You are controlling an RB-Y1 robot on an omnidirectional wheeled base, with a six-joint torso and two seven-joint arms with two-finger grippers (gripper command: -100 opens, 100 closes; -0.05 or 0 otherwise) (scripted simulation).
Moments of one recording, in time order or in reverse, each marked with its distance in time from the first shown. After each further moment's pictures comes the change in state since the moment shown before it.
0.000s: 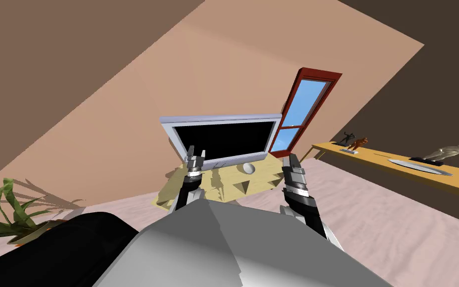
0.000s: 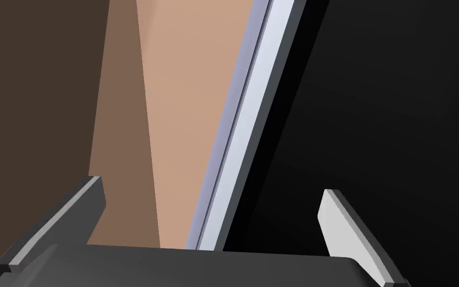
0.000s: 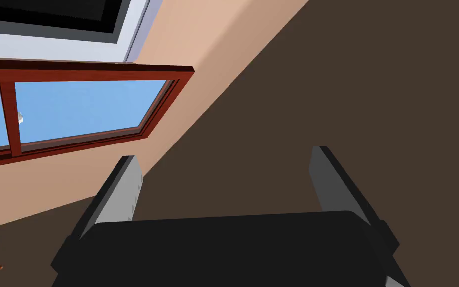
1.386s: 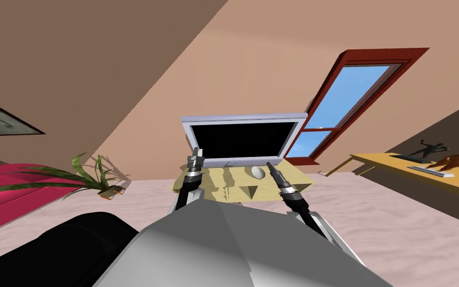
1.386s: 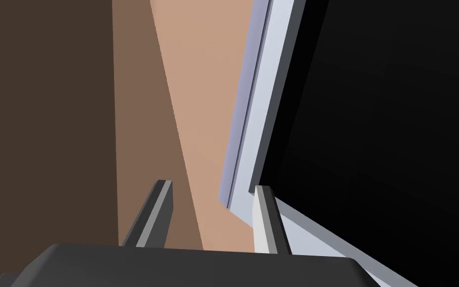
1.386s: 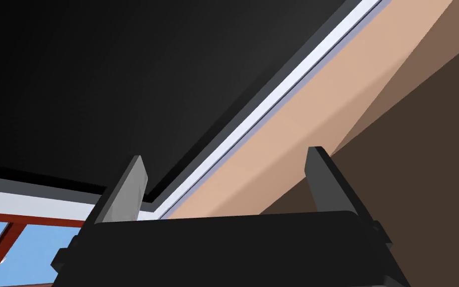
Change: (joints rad) left arm 0.000 0.000 0.000 0.000 0.000 0.000 0.000; right arm -0.084 -0.380 0.060 0.279 0.106 0.032 0.052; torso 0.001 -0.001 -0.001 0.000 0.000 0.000
